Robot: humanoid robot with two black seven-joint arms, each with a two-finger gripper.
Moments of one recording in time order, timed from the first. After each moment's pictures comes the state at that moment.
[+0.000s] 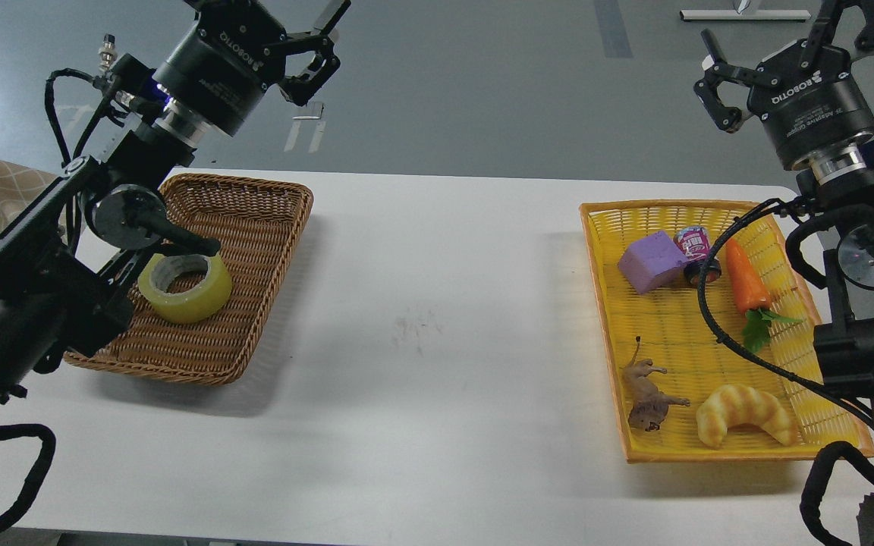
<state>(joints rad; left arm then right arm) -0.71 0.41 -1.04 -1.17 0.32 -0.49 -0.29 0.63 -0.09 1.66 1.02 -0.47 0.49 -0.13</state>
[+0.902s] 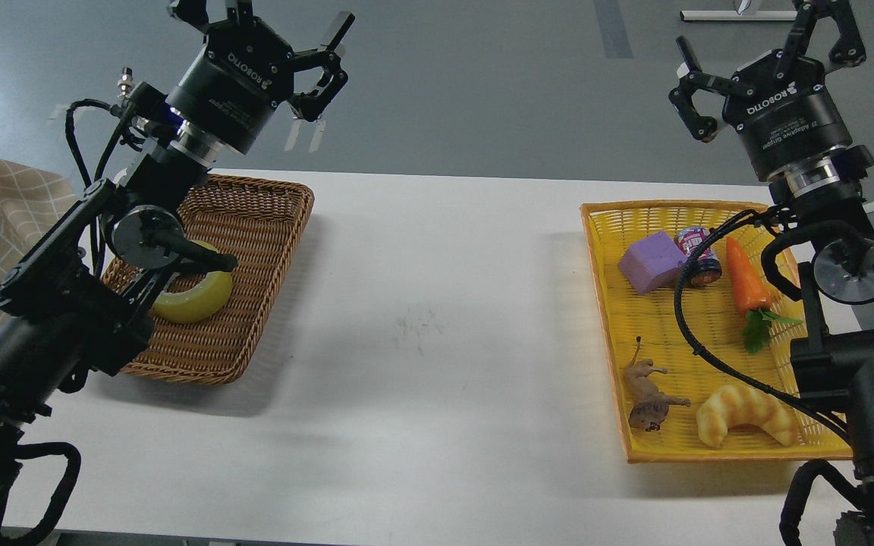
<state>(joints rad) -0.66 0.34 -1.09 -1.19 0.32 -0.49 -0.29 0.59 -0.03 1.65 1.09 -0.47 0.49 -0.13</state>
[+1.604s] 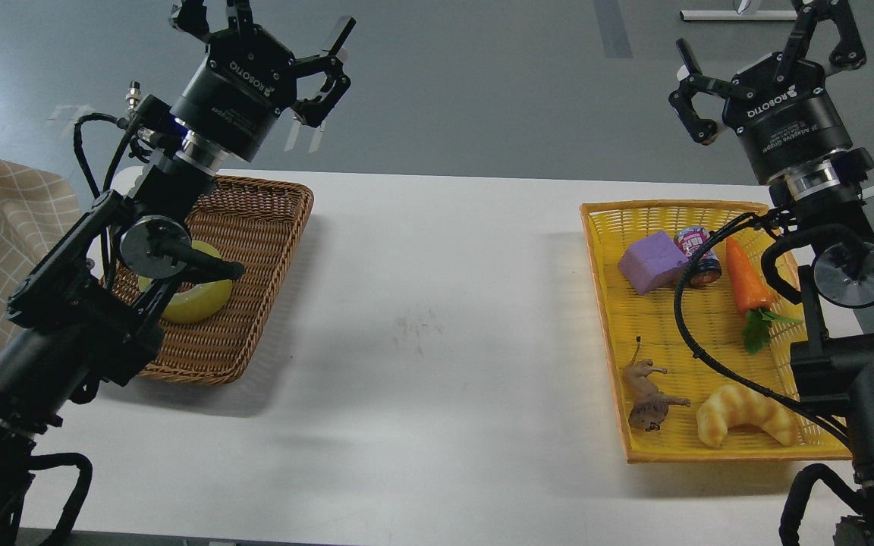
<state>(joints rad) -0.62 0.31 -1.12 -1.19 0.32 -0.49 -0.29 0.58 -0.02 1.65 1.10 -0.47 0.49 -0.13</state>
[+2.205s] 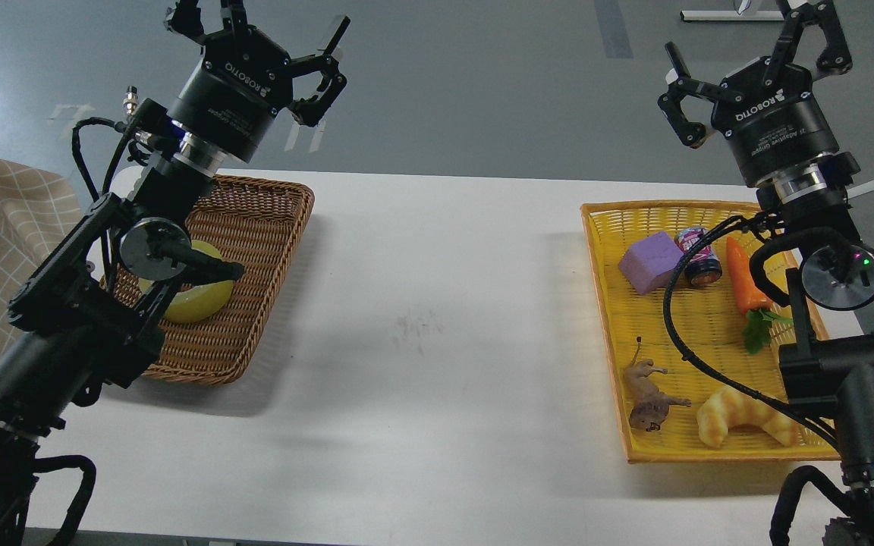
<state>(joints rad) -0.61 0.30 -1.15 -1.19 0.32 -0.49 -0.29 0.57 0.00 1.65 1.10 -0.47 0.49 -0.13</state>
